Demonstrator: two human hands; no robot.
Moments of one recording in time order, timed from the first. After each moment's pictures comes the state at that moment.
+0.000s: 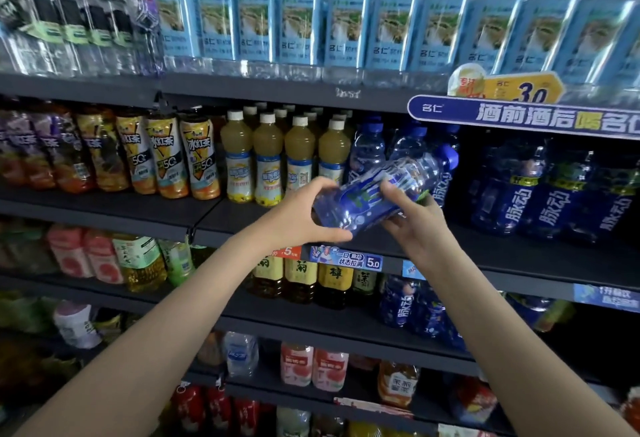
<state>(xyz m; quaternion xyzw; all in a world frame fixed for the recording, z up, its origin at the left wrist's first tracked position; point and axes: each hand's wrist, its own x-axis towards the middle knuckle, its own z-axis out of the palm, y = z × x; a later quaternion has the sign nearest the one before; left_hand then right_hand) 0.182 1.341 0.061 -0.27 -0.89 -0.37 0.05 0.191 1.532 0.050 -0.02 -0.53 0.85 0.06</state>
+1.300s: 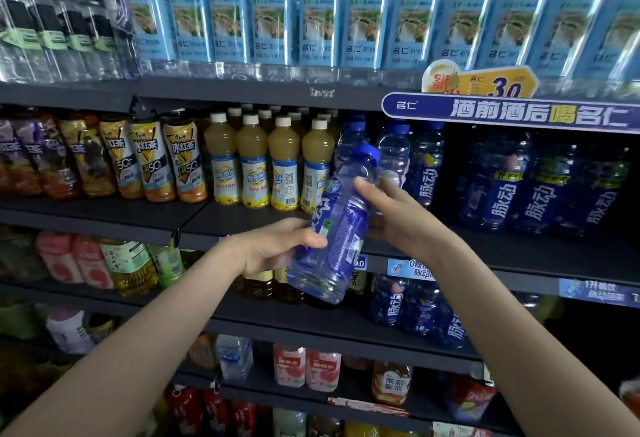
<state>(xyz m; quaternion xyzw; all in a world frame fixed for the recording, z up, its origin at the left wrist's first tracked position) 0.182 1.351 0.039 -0.18 -0.67 -0.65 -0.31 0.191 1.548 0.063 0.07 -0.69 0.72 -0.07</state>
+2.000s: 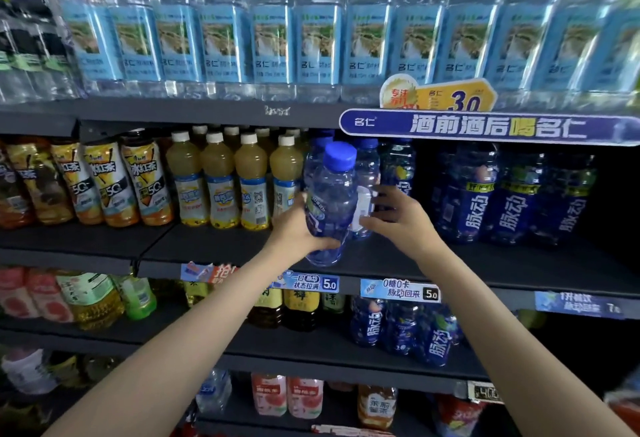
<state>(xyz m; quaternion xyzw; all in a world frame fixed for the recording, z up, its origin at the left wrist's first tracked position) 0.115 1.430 0.025 -0.17 -0.87 -0.45 0.12 0.153 1.616 0.046 0.08 -0.84 0.52 0.15</state>
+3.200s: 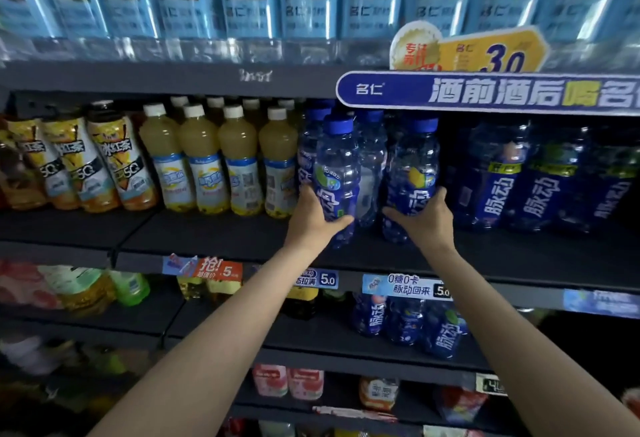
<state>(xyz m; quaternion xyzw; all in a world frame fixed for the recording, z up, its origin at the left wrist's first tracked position) 0.078 1.473 -0.002 -0.09 -0.89 -0.42 0.13 0.095 1.650 -0.003 -0.15 -0.86 0.44 0.21</state>
